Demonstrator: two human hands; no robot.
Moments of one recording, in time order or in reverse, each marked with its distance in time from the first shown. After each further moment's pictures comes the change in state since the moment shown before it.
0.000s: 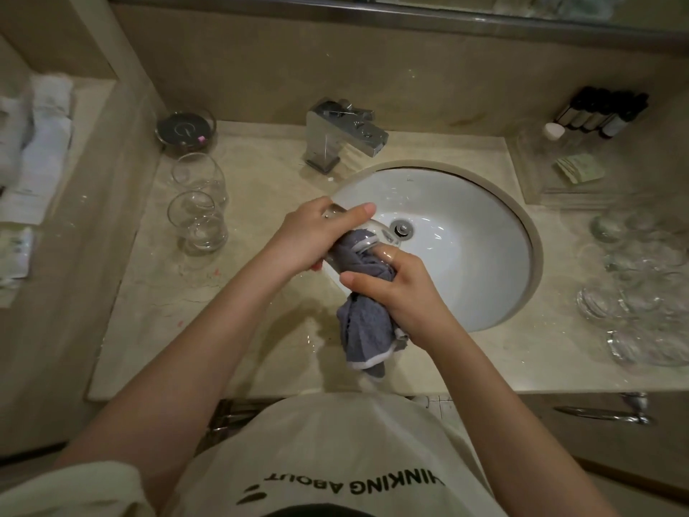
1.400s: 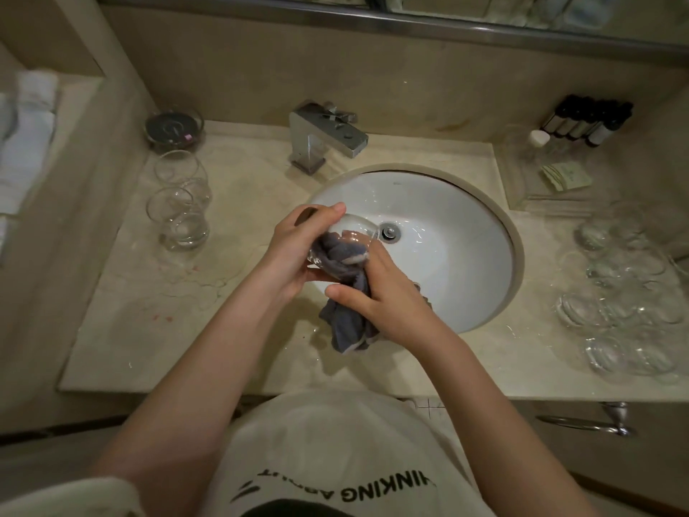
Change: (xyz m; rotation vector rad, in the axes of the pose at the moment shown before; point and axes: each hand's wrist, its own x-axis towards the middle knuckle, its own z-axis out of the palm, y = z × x) left_hand -0.010 0.001 0.044 -0.680 0.102 -0.109; right_hand -0.006 0.012 -0.036 -0.585 -0.145 -0.156
